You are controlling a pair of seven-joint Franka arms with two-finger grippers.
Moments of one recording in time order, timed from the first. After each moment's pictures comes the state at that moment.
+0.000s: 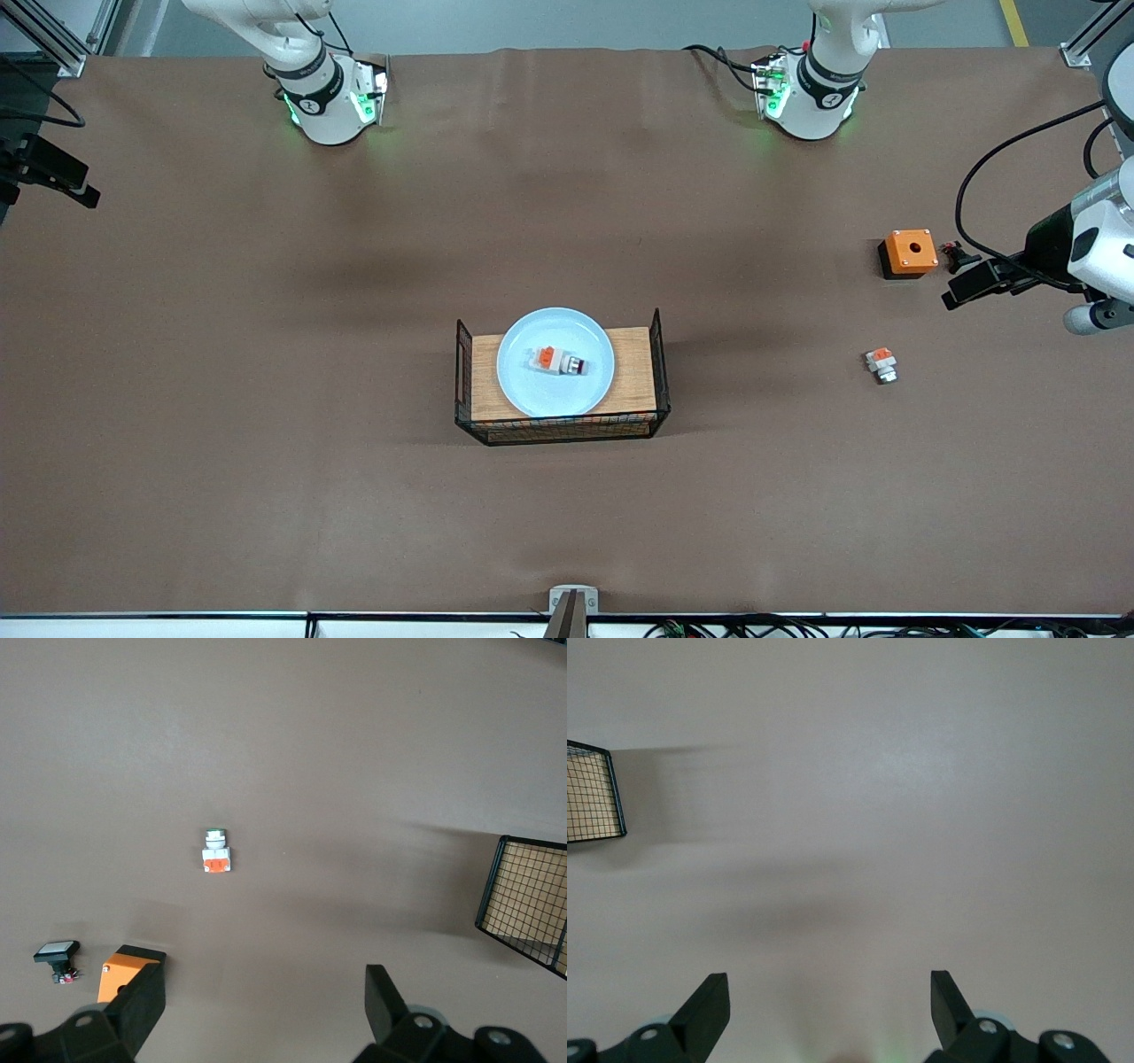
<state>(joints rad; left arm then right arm) 0.01 0.08 -0.02 -1.67 -0.07 1.77 -0.23 -0.03 -0.10 -0.06 -1.59 0.00 1.48 -0.03</state>
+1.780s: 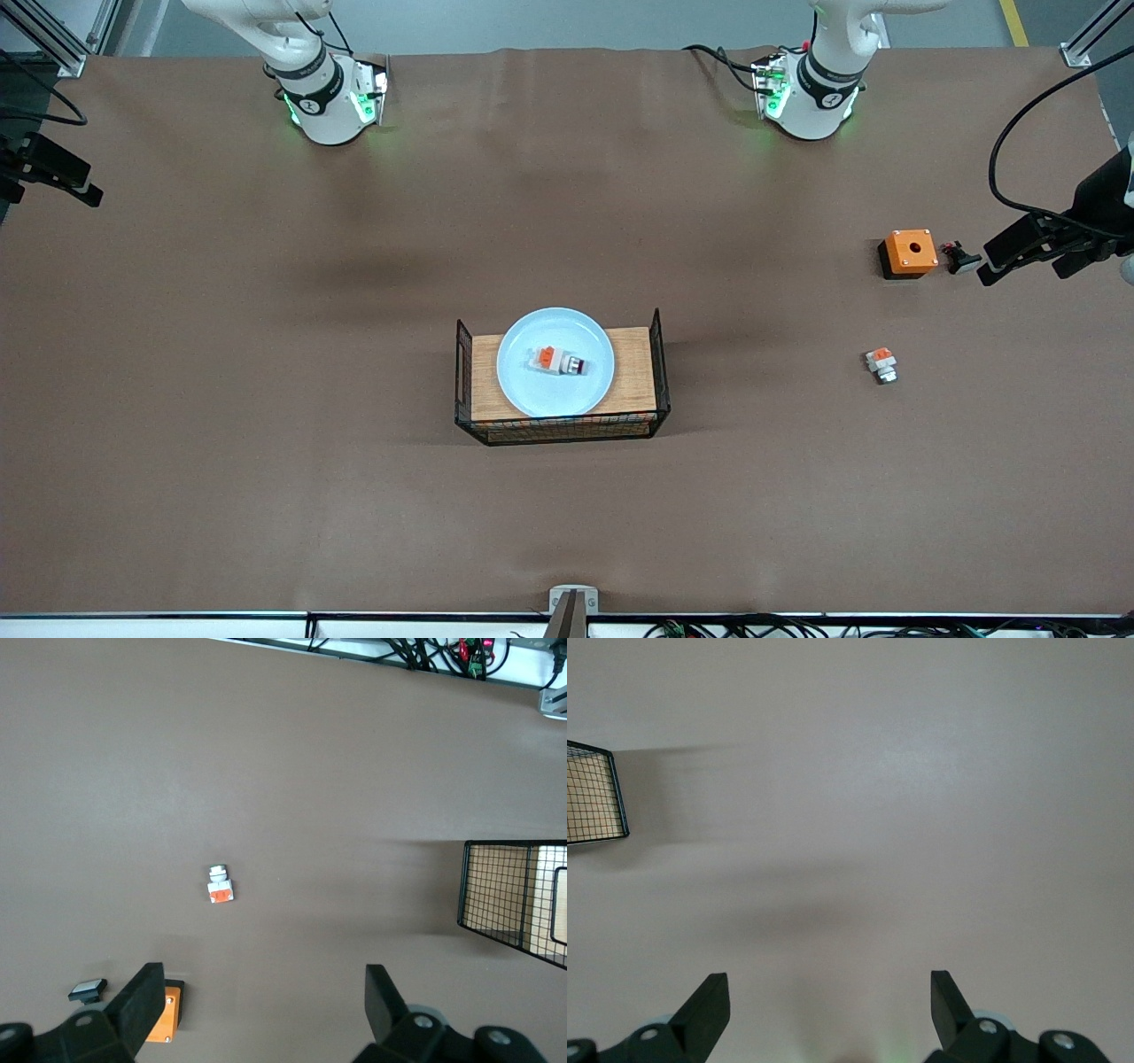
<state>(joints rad) -0.05 0.02 0.03 -1.57 -0.06 1.73 -0.13 -0.03 -0.12 -0.07 -1.62 0.01 1.50 -0.03</state>
